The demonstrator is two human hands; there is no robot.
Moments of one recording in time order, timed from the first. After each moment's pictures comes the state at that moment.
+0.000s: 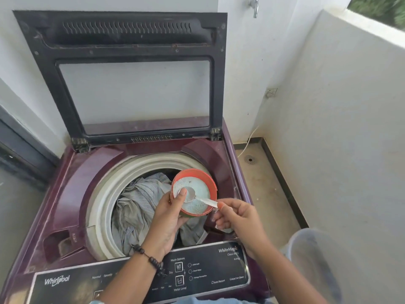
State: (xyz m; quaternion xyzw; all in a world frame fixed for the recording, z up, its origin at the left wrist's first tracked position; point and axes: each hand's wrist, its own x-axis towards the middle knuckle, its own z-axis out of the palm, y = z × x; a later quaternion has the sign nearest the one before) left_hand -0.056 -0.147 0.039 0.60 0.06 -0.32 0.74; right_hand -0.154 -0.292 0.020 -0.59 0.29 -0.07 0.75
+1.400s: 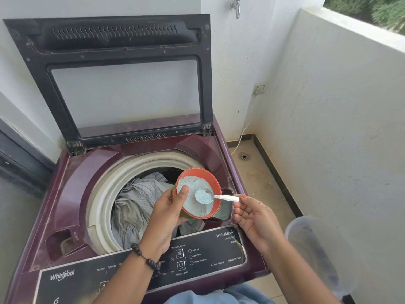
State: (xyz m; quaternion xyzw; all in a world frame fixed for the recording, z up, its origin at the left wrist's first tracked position) left_hand -0.078 -0.133 0.064 0.63 -0.03 -0.33 0.70; right_hand -0.190 -0.295 0.040 -0.33 0.38 -0.16 0.85
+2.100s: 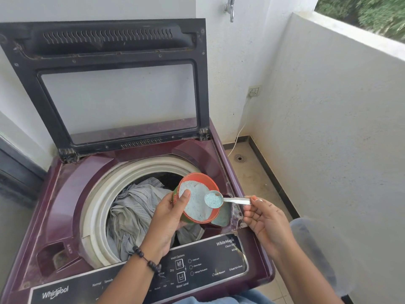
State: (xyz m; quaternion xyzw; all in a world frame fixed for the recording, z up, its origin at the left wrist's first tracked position) left_hand -0.066 -0.142 0.056 0.64 -0.03 -0.34 0.69; right_hand -0.198 -0.308 0.051 -0.37 0.38 -0.21 0.82
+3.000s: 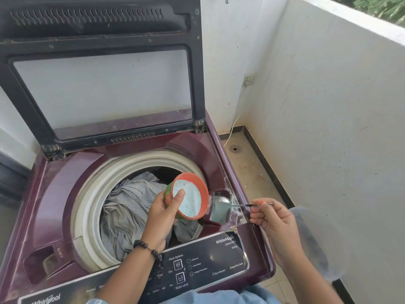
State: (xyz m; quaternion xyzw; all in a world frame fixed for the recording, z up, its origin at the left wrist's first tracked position) left_hand -0.044 -0.142 0.009 0.70 -0.03 -0.31 0.64; right_hand -0.219 -0.309 0.028 -0.49 0.37 -0.28 0.74
